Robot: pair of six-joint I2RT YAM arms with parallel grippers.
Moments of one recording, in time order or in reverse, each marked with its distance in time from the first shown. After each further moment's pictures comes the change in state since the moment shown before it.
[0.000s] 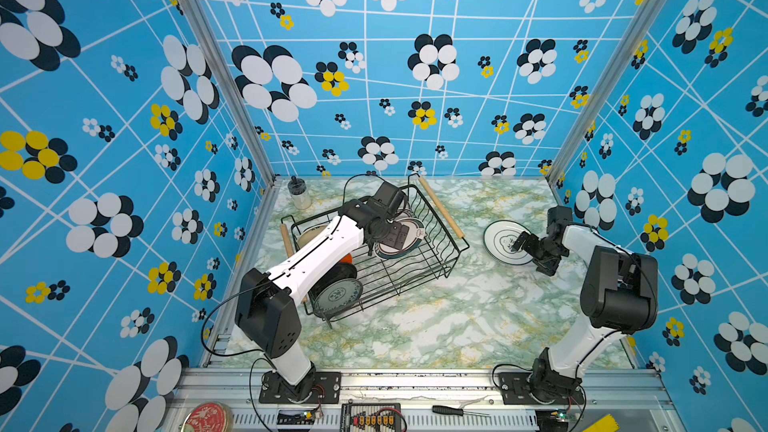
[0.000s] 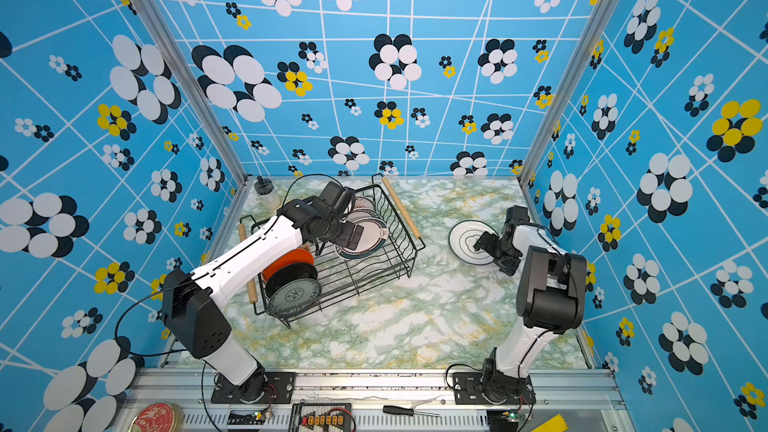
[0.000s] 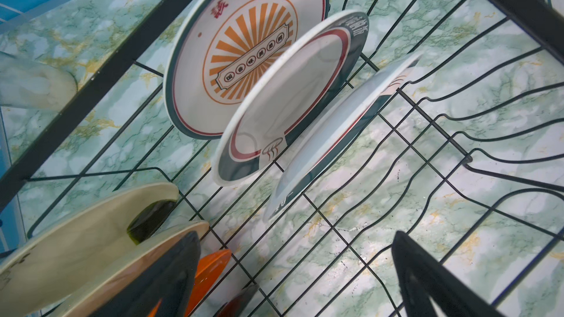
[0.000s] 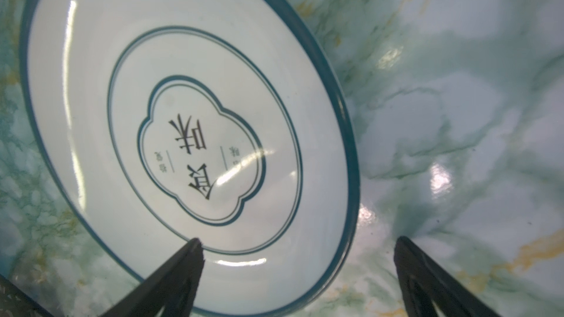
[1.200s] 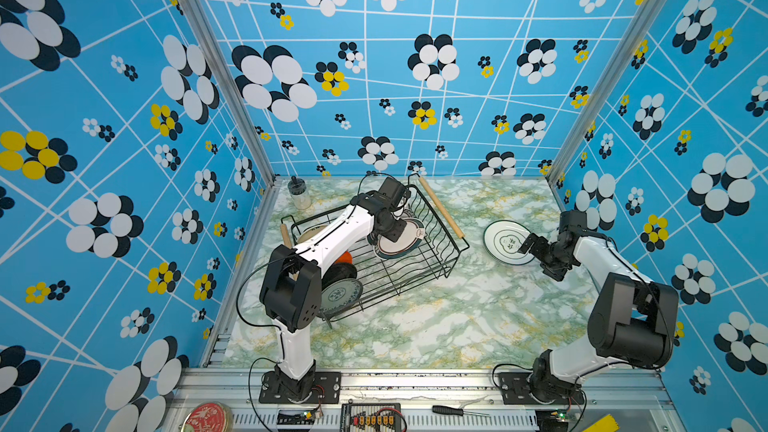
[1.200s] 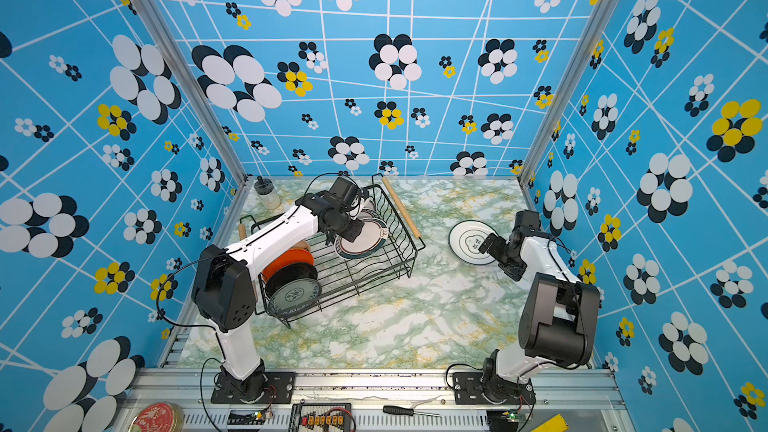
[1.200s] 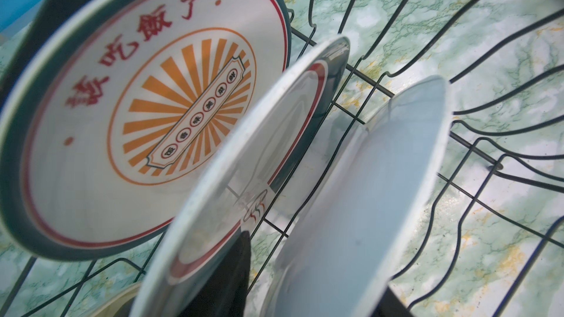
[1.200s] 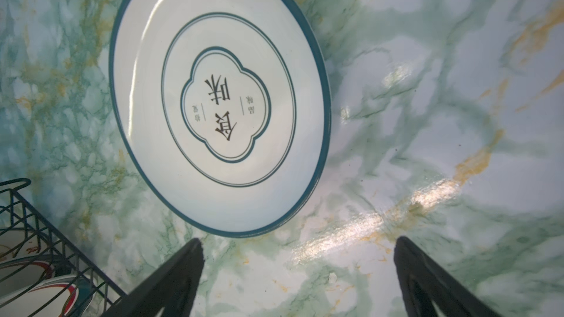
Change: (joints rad) left arm 0.059 0.187 0.055 0.095 0.138 0.214; right arm -0.041 -0.216 -0.113 -0.019 -0.034 -0.011
